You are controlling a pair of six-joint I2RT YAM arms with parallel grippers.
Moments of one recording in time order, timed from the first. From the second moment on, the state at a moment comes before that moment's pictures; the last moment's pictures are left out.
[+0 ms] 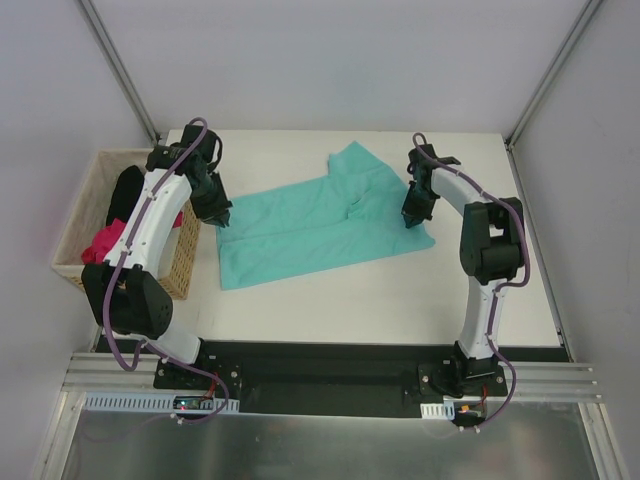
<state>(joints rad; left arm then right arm) -0.14 1.56 1.57 -1.24 0.03 -0.50 0.21 2.08 1.61 -0.86 0.07 0.54</state>
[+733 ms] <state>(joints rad) -0.13 1.56 1.58 -1.28 0.02 -0.48 0.21 1.92 1.31 -0.89 0.17 0.69</state>
